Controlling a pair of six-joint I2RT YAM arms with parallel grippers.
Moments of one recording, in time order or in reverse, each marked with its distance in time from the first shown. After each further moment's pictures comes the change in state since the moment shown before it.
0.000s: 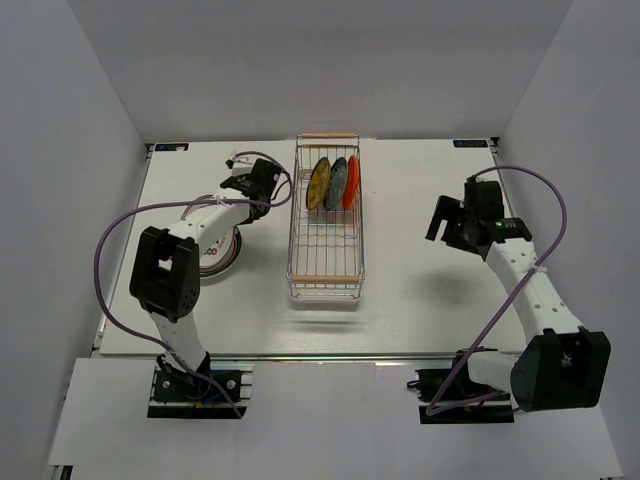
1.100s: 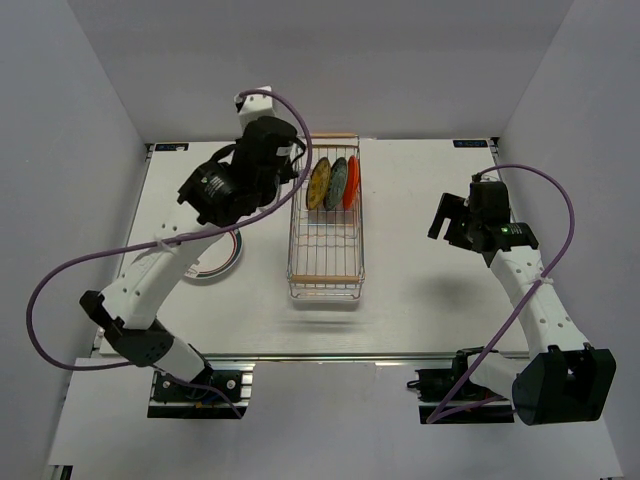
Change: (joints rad) left arm -0.385 -0.275 0.598 -0.188 0.164 -0.068; right arm 0.000 -0.066 0.000 0.004 -0.001 0.000
